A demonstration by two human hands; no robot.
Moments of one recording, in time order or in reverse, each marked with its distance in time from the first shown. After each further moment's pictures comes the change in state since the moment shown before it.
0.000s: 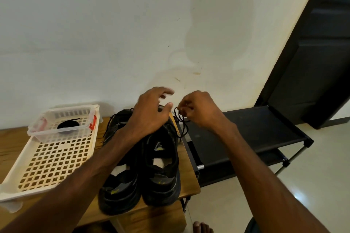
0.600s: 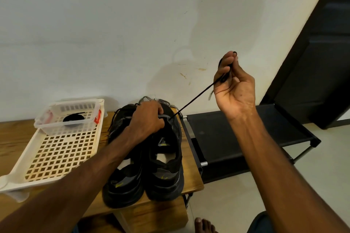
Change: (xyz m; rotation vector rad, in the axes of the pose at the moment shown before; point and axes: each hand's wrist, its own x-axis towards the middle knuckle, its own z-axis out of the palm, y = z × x) left_hand -0.006 -0.045 0.018 0.317 -0.190 -0.321; right_hand -0.005 -0.007 -0.040 2.224 0.171 -0.046
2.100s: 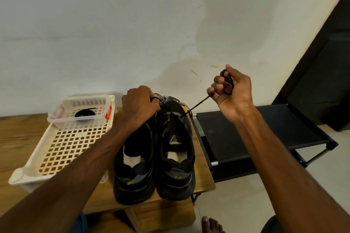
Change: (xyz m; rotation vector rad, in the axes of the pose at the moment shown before) left_hand 0.009 -0.029 -0.032 -0.031 0.256 -0.093; right_hand 0.007 0.025 -0.012 -0.601 0.266 0.078
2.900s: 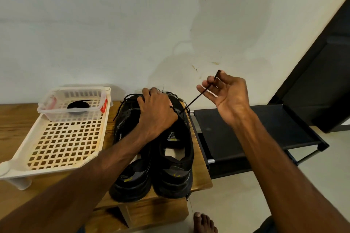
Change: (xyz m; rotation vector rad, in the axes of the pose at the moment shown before) left_hand -0.027 0.029 0.039 0.185 -0.113 0.063; right_hand 0.006 0.018 -0.003 -0.116 0.037 -0.032
